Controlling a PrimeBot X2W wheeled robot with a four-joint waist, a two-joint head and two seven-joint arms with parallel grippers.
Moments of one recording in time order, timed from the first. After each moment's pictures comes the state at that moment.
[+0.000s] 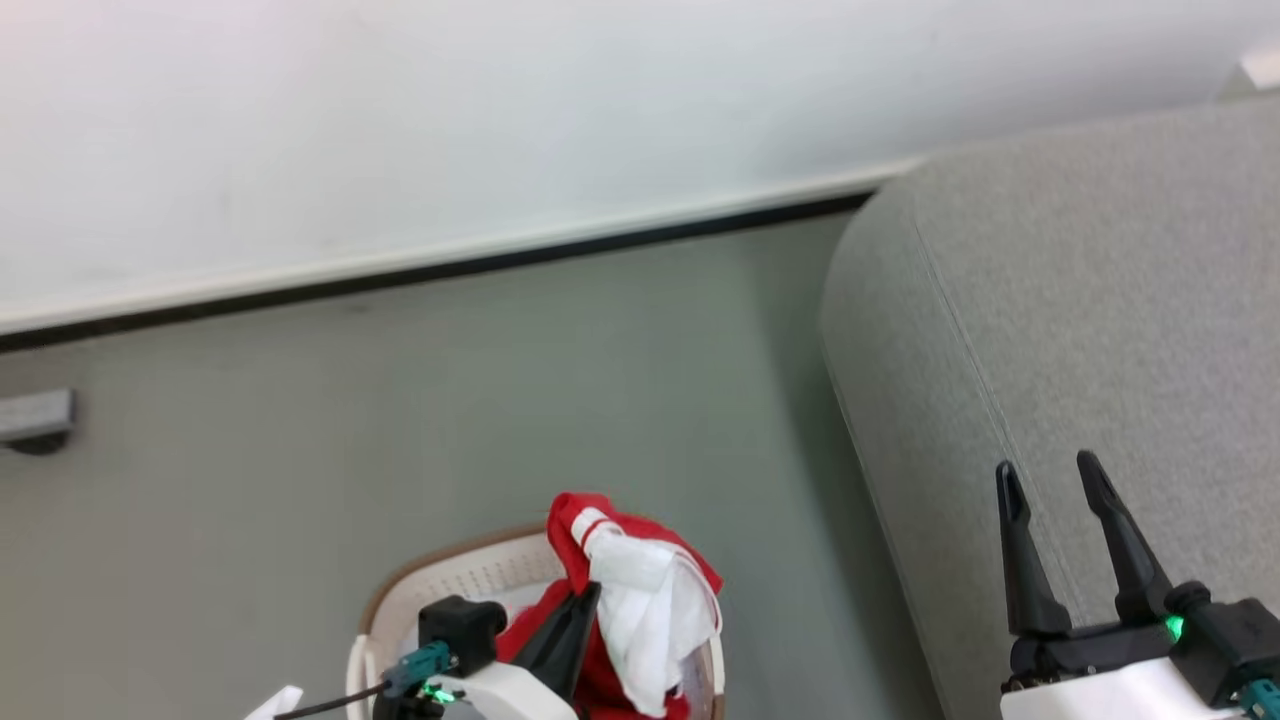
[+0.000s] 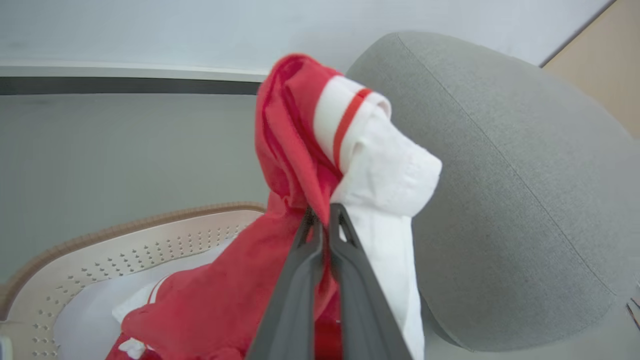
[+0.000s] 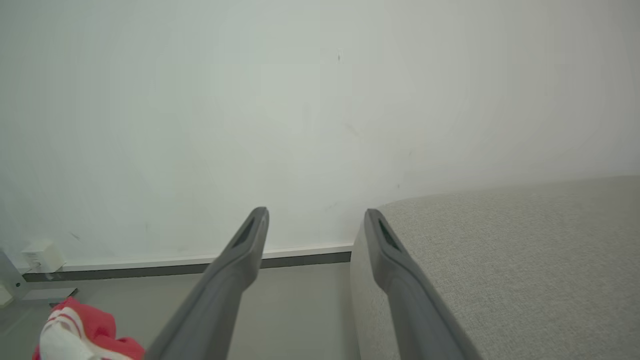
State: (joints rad) left arm -0.32 0.07 -0.51 0.66 -0.49 -0.13 -0.26; right arm -0.10 -0.05 0.08 0.07 0.25 0.13 -0.26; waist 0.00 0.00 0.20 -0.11
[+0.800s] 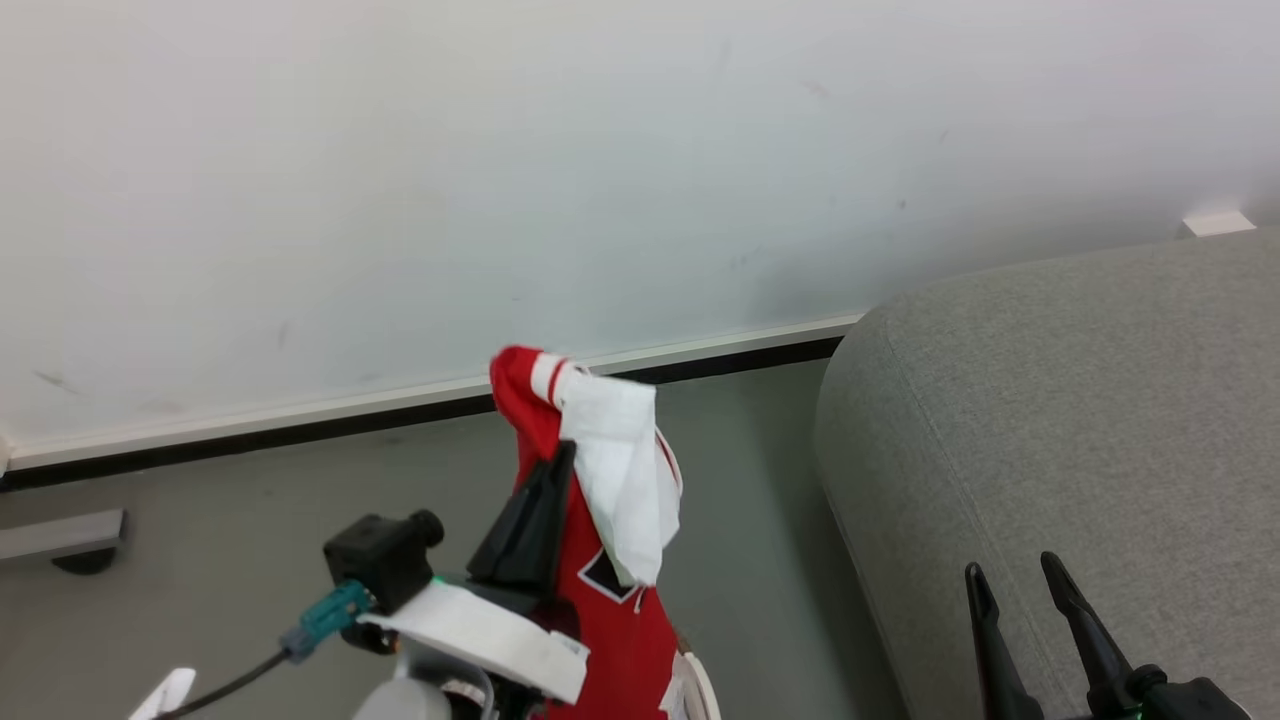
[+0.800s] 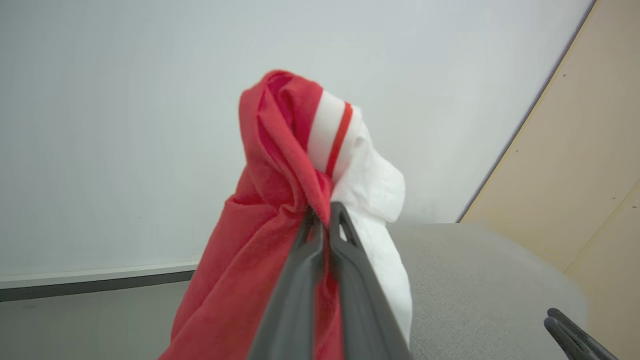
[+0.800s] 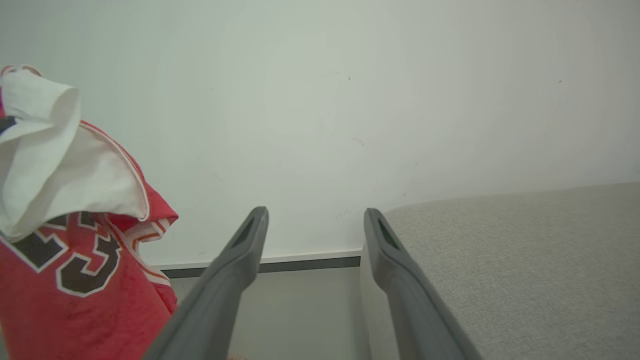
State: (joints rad) left arm -0.24 0.12 -0.42 0.12 -0.56 -0.02 -0.20; right arm 0.03 -0.05 0.12 0.11 0.25 0.13 -0.26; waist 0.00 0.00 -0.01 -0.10
